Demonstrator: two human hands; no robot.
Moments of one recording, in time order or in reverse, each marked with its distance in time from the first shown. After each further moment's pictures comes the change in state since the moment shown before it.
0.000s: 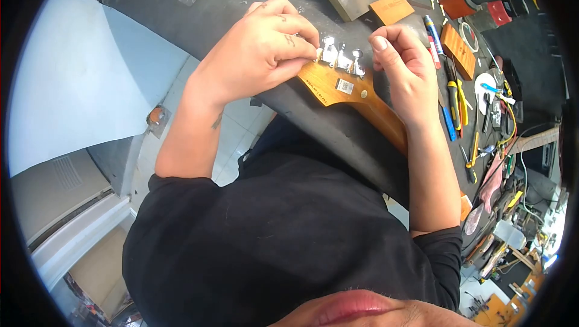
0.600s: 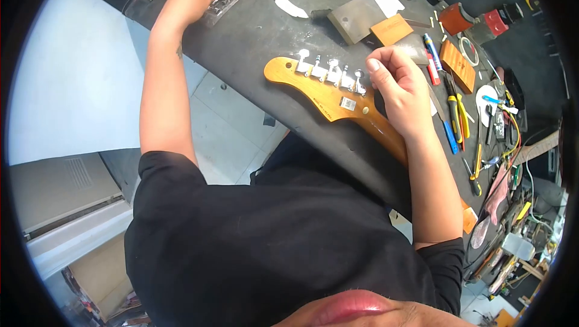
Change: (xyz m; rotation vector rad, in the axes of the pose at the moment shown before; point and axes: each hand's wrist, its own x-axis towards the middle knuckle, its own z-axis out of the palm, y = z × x) left_hand -0.012 -0.162 -0.121 0.582 -0.042 -0.612; right_hand 0.000 0.001 0.002 -0.024 0.014 0.026
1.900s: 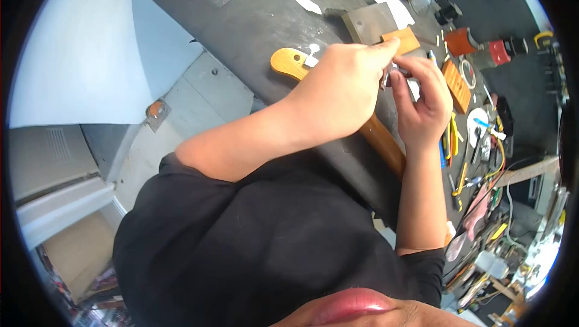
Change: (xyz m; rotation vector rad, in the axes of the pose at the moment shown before) left_hand -0.101 0.278 0.009 -0.990 0.137 0.149; right_hand 0.005 -0.017 -0.016 -0.502 0.160 -0.620
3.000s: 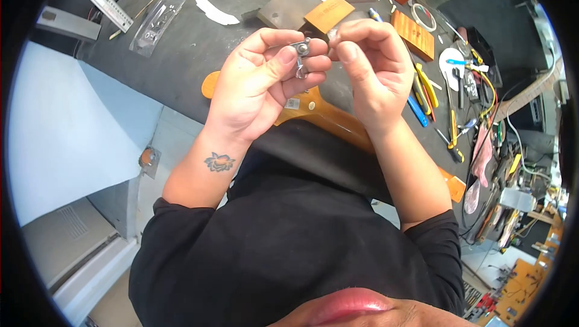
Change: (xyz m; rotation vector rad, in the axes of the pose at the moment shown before) left_hand 0.000 -0.040 0.006 -1.389 -0.164 -0.430; right_hand -0.012 0.001 0.004 0.824 0.200 0.200
